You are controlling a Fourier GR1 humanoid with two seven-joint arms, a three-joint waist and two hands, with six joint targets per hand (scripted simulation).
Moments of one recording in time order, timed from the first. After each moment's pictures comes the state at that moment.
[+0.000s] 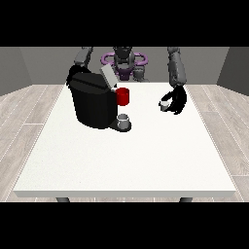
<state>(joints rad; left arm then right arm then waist) -0.60 0.44 0.06 -0.54 -0.58 0.16 -0.31 -0.21 -0.03 -0.03 -1.44 -0.01 -0.15 -0.04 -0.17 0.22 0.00</state>
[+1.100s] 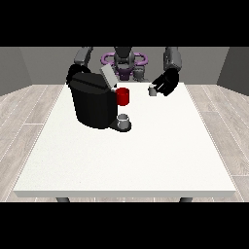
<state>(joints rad) -0.82 0.41 0.04 -0.64 -0.60 -0.06 -0.27 -0.24 -0.03 -0.05 -1.30 -0.04 -0.13 -0.07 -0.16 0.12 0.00</state>
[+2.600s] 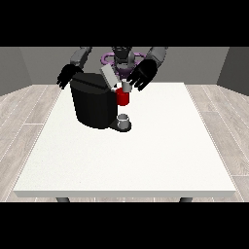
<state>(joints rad) -1.15 0.46 0.12 -0.63 -0.62 -0.12 -0.13 -0.34 -0.04 -0.04 -1.37 -0.01 -0.16 -0.04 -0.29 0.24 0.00</state>
